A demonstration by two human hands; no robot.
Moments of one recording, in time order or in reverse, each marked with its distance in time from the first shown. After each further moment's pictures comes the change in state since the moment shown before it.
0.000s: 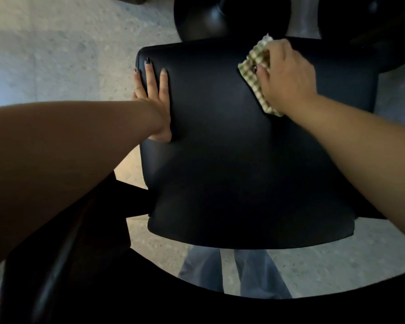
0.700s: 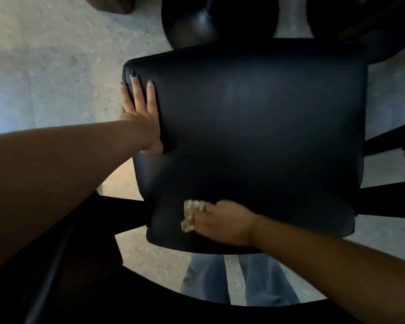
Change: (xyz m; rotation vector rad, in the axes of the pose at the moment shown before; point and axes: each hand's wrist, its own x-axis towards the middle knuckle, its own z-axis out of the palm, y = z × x) left_hand 0.008 -0.005 0.004 0.019 -0.023 0.053; right_hand -0.195 -0.099 0.030 0.324 -0.418 -0.946
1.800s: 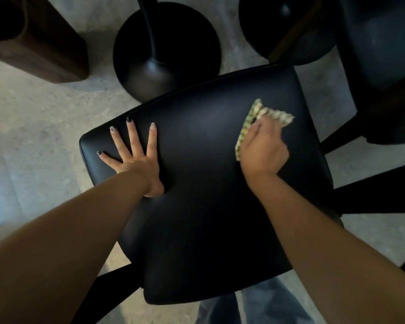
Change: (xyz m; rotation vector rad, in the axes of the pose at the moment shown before) left_hand 0.002 0.070 -0.046 0.012 -0.051 0.069; right_hand -0.032 0.138 -0.087 -0.103 0.936 1.802
